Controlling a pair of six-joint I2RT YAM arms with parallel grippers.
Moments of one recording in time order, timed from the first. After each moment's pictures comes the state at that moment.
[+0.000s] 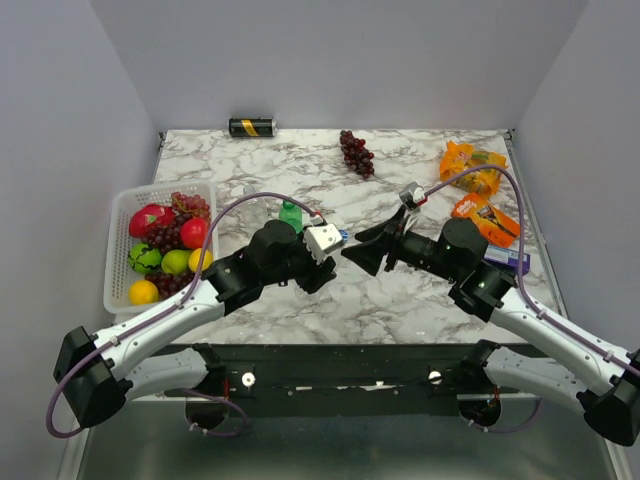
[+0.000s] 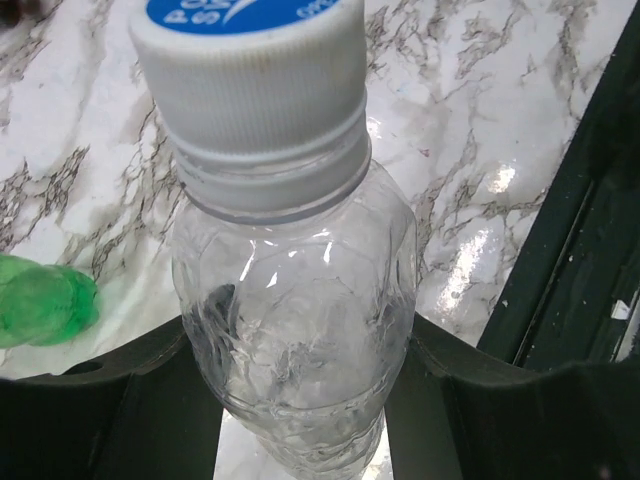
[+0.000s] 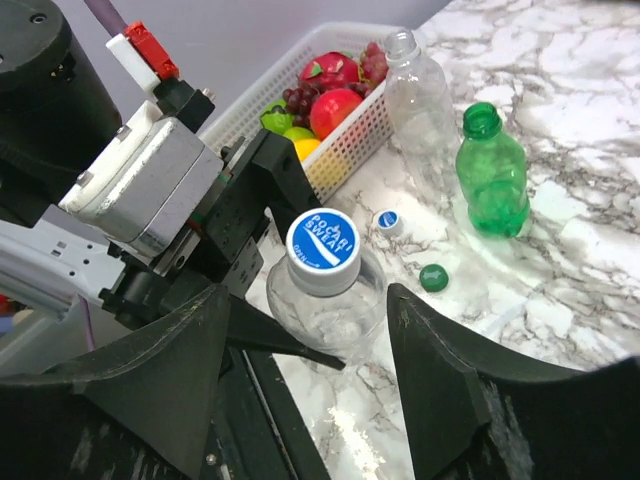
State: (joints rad) left arm -0.86 1.05 0.81 -0.23 0.20 0.10; right arm 0.76 0.92 0.74 0.16 -0.33 0.40
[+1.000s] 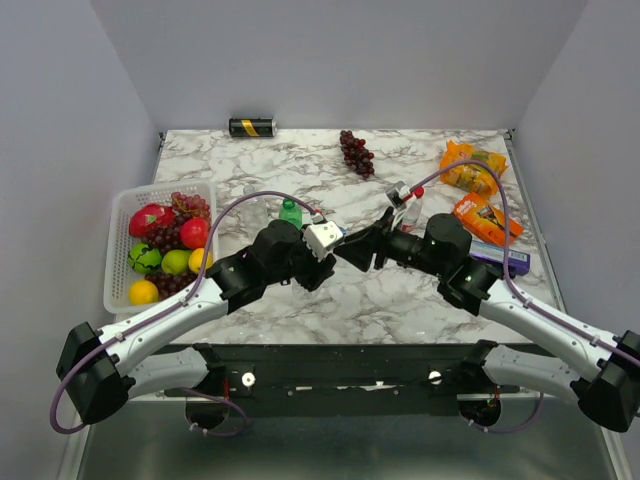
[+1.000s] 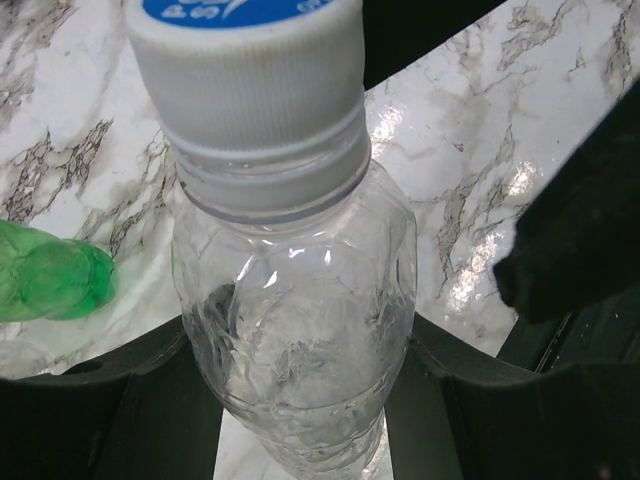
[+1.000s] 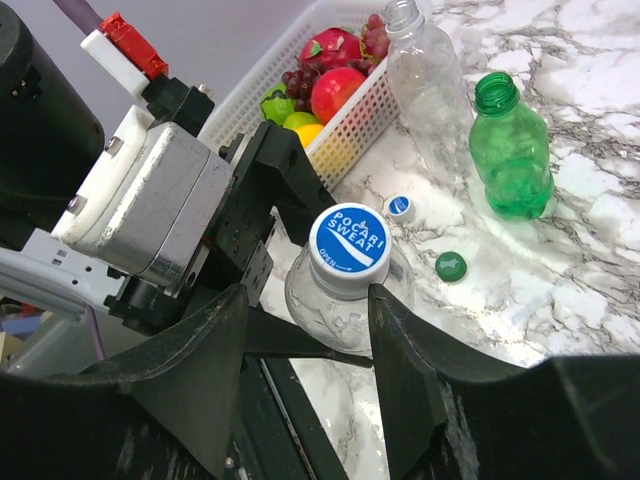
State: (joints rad) left arm -0.86 1.08 0.81 -0.23 0.12 0.09; right arm 0.79 1.01 0.75 0.19 -0.30 0.46
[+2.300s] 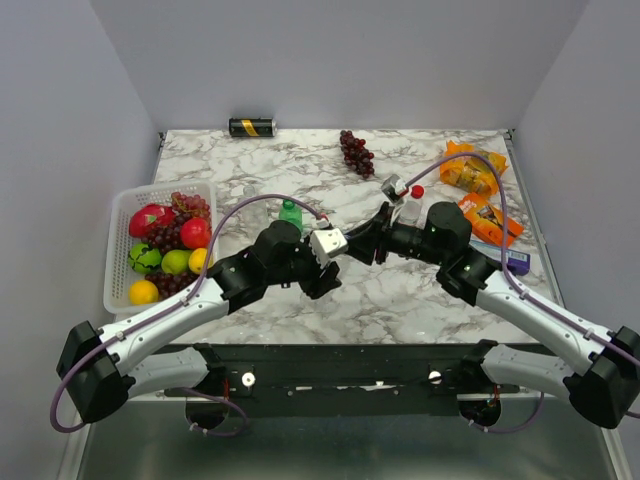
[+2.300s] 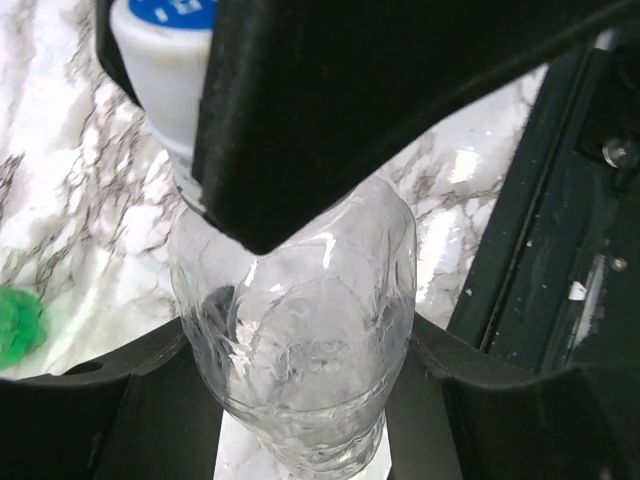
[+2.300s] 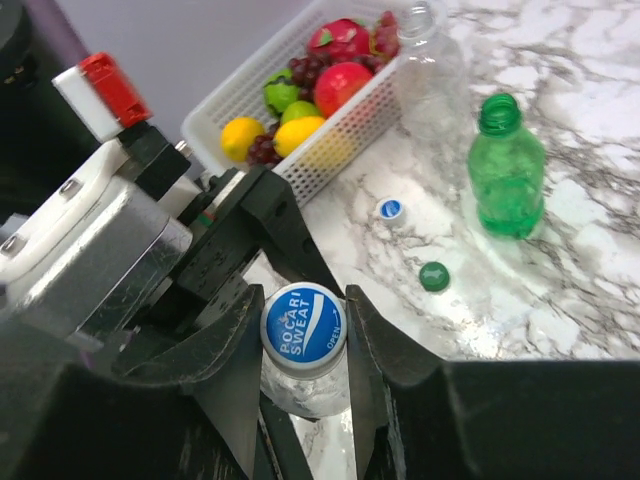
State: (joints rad) left arm -0.87 1.08 0.81 -0.23 0.27 0.09; right arm 0.73 1.07 0.80 0.18 -0.43 0.36
